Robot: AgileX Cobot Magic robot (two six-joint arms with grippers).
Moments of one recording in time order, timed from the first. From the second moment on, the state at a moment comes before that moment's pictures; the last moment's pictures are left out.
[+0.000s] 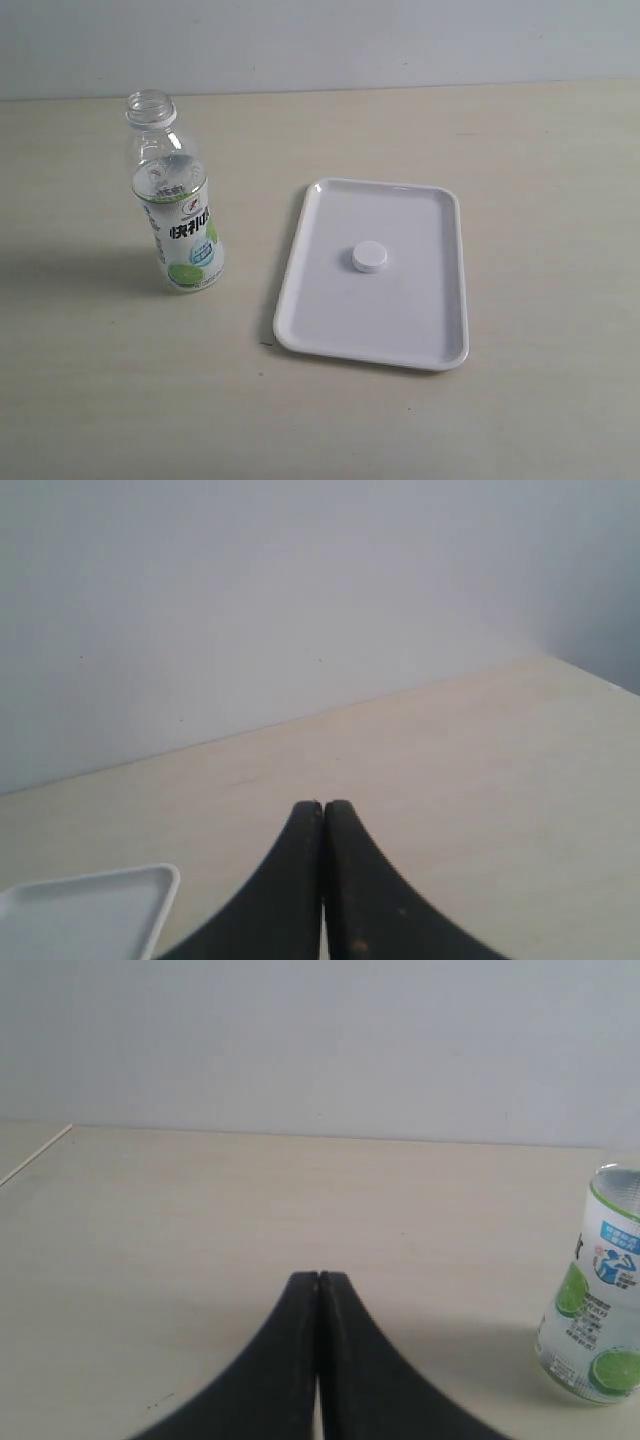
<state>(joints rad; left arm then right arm) 0.05 0.04 0.00 -0.13 0.21 0.12 -0.19 0.01 -0.01 -0.37 0.18 0.58</state>
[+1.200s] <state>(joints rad) 0.05 0.04 0.00 -0.13 0.21 0.12 -0.19 0.01 -0.01 -0.08 0.18 0.23</state>
